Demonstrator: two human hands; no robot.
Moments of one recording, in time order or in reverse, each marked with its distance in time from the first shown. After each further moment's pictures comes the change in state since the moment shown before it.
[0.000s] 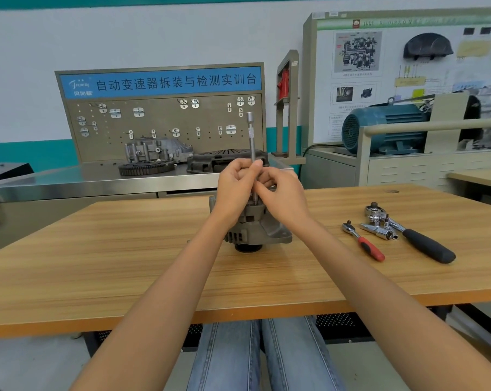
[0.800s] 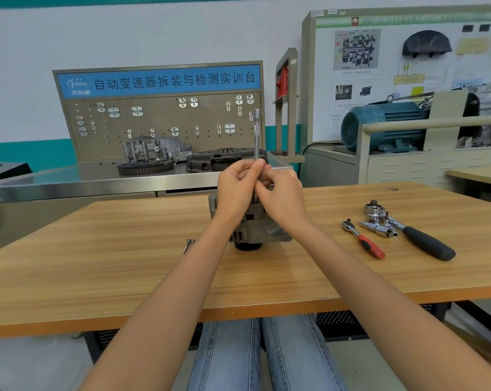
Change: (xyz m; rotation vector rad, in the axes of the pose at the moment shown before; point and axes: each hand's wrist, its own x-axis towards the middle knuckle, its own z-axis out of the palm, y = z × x) left_hand -0.004 -0.002 0.005 -0.021 0.049 0.035; right_hand -0.004 -0.006 0.002 -0.058 0.029 -0.005
